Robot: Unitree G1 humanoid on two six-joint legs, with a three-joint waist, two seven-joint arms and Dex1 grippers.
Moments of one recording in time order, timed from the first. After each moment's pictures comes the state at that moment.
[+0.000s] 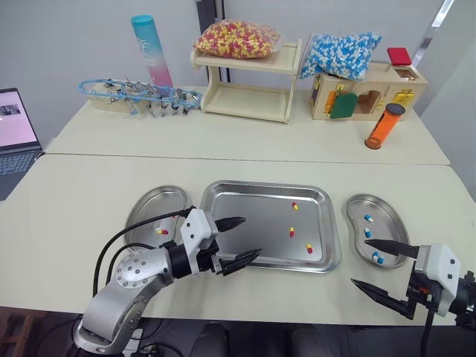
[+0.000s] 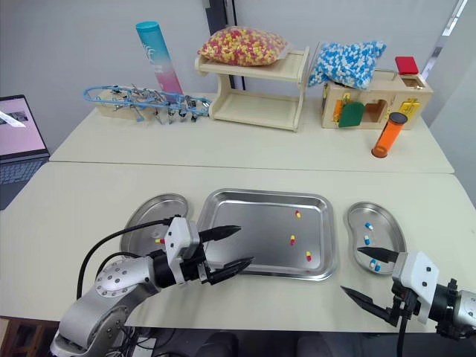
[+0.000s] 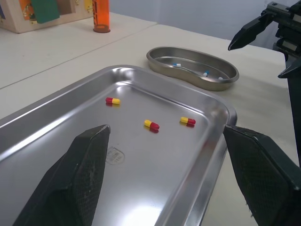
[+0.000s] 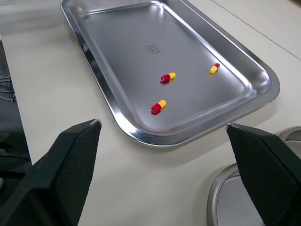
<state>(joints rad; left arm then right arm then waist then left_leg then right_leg) 0.01 0.55 -0.14 -0.54 -0.43 0.40 -0.76 0.48 -0.77 -0.42 -0.59 0.46 0.19 1.02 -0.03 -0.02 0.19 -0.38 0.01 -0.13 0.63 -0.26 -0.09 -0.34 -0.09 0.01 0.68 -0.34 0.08</state>
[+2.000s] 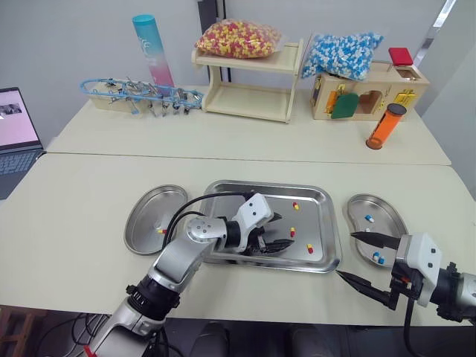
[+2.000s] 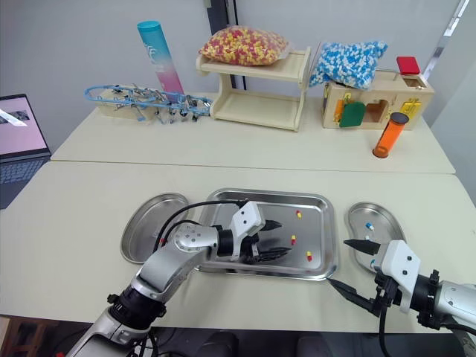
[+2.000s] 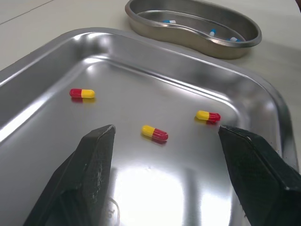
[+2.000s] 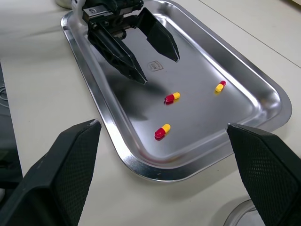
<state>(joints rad) -0.48 0.38 -0.42 -0.05 -0.25 0.43 -0.87 0.40 -0.78 -0.34 -0.67 0.47 0.33 0.92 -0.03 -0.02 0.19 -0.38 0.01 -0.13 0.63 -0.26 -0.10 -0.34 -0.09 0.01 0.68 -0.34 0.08</state>
